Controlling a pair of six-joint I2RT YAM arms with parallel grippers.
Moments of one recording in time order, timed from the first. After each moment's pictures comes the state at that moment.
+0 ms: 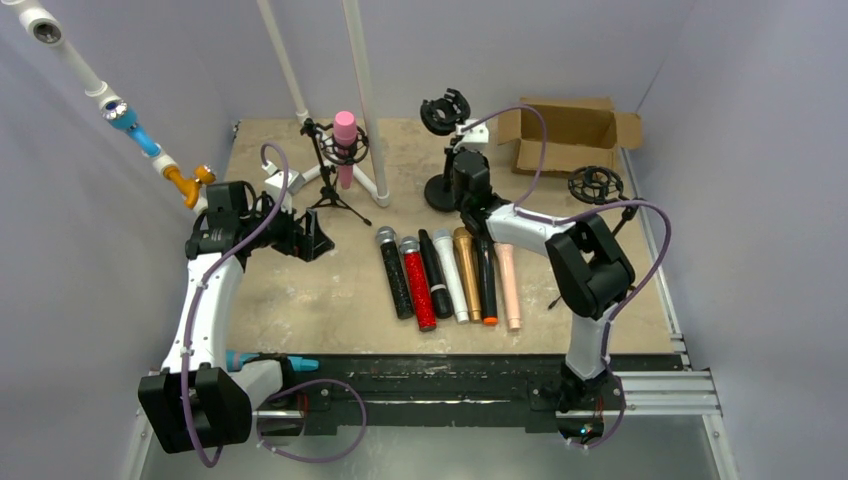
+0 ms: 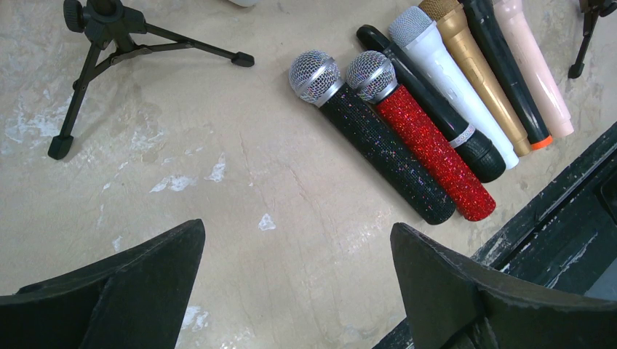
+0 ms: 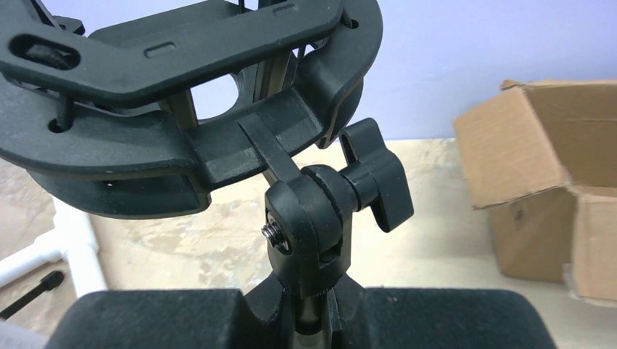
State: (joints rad) left arm 0.15 1.09 0.95 -0.68 0.72 0.26; right arm 0.59 1.89 1.22 0.60 0.55 0.15
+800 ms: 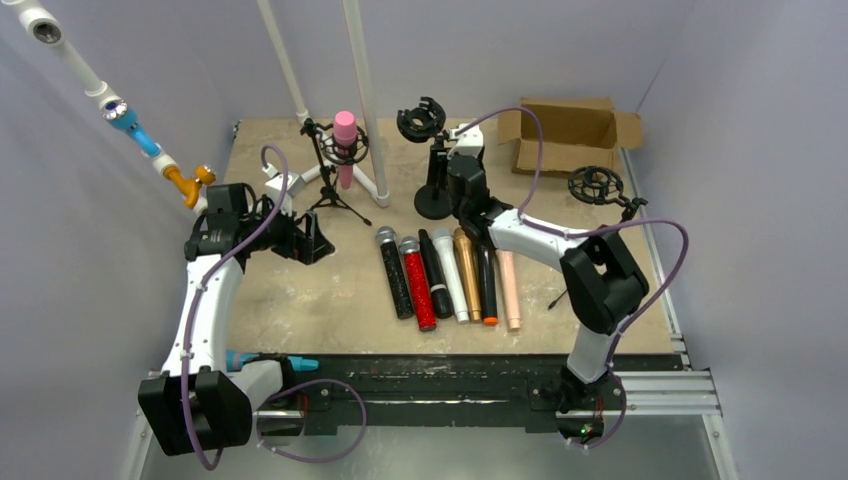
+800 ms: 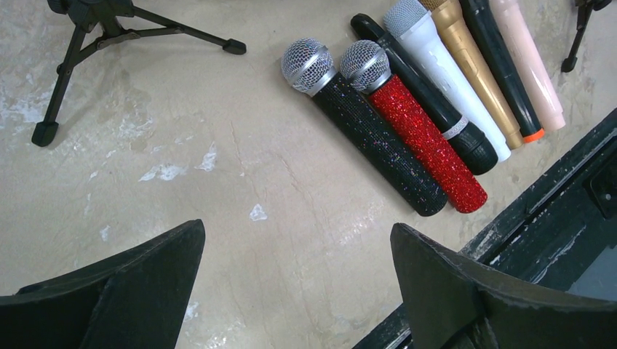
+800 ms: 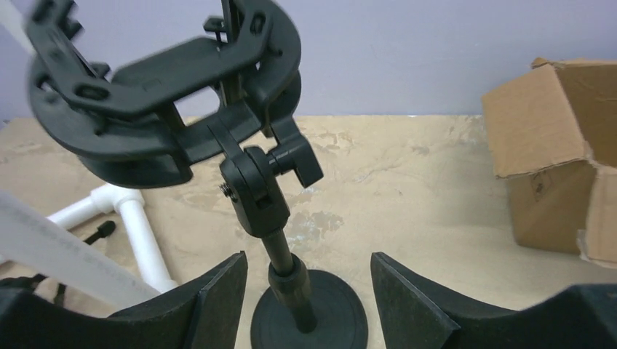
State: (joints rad) left arm 0.15 1.09 0.95 -0.71 0.72 0.26; right arm 0.66 1.83 1.21 0.47 0.54 0.19
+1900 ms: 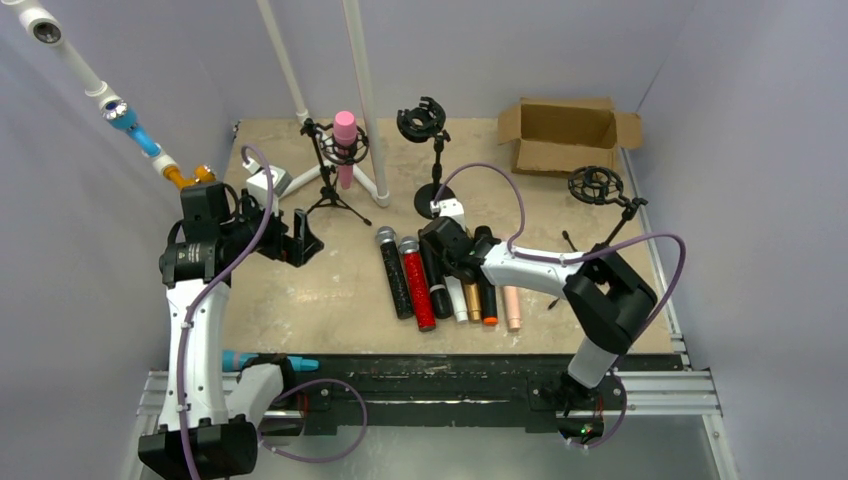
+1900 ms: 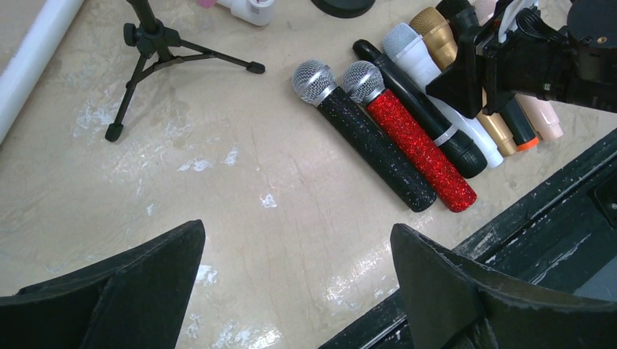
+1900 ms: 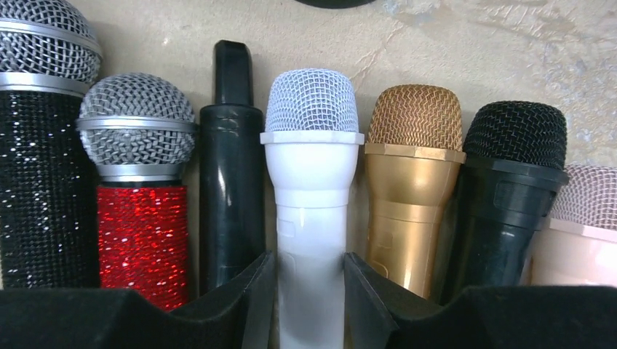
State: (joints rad) left arm 0.16 0.94 1.10 -0.91 0.66 0.27; right arm 0.86 1.68 1.00 -0.24 0.44 0.50
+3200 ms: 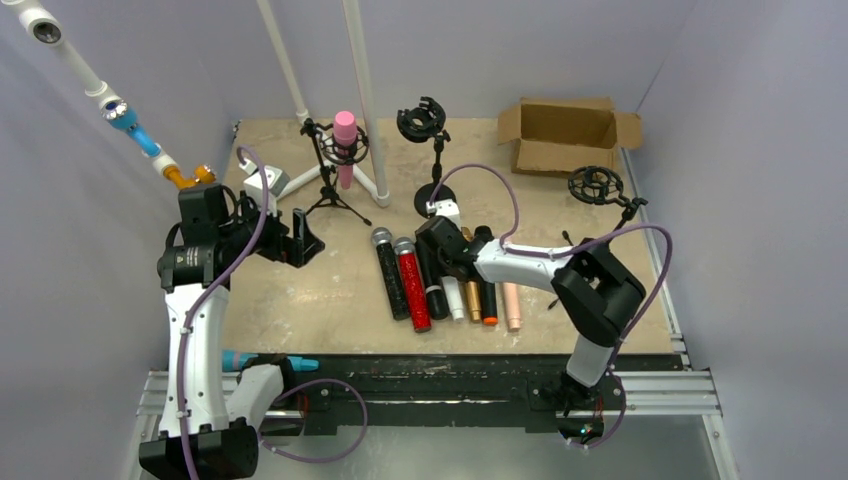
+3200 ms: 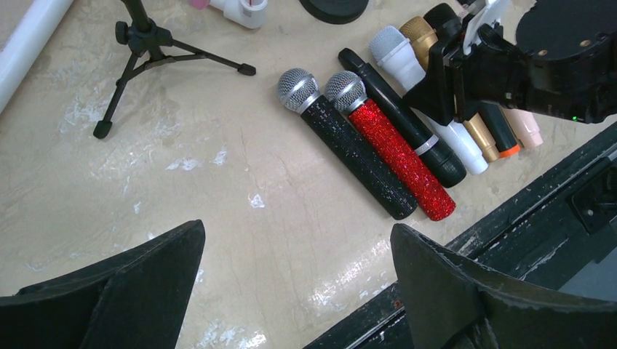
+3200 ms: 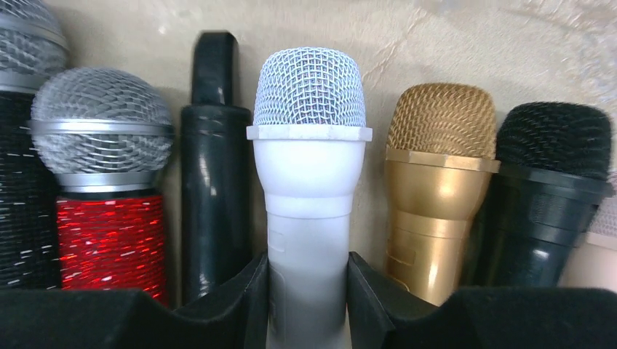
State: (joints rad) left arm 0.16 0.92 1.10 -0.91 0.66 0.22; right arm 0.86 1.78 1.04 -0.23 0.43 0.51
